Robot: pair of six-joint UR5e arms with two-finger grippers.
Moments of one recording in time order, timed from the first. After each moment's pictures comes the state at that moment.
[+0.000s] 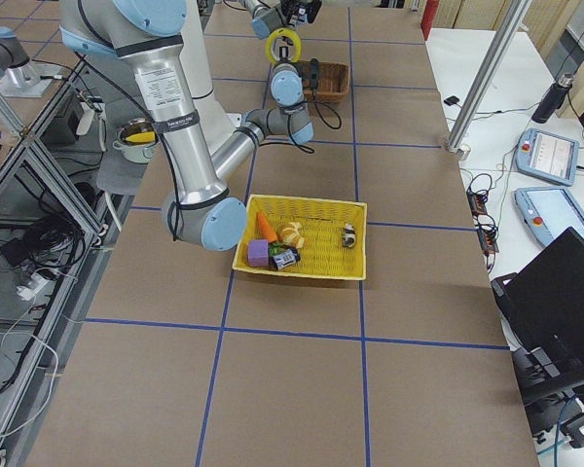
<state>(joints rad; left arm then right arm) -0.56 -2.04 -1.95 -2.94 -1.86 -2.28 0.62 -1.17 1.85 -0.14 2.22 1.83</state>
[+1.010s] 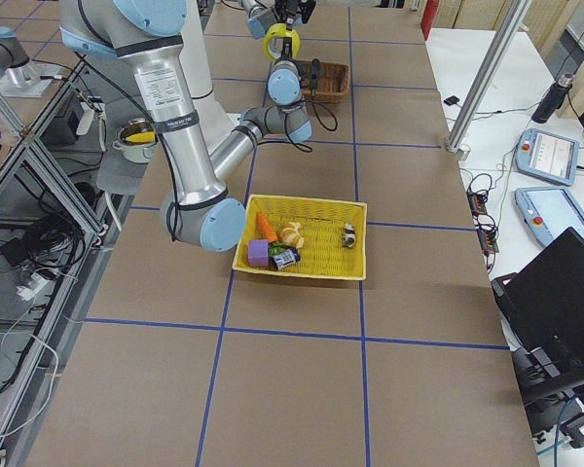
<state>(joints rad) -0.53 -2.01 -1.98 -2.97 -1.87 -2.28 0.64 -1.20 1.88 -0.14 2.16 1.92</state>
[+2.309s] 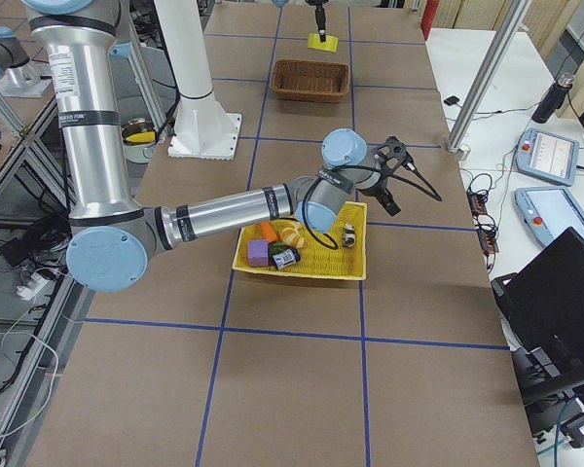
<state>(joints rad) -0.85 -1.89 -2.14 -1.93 -2.17 -1.26 1.36 -1.46 1.71 -0.81 2.33 0.35</state>
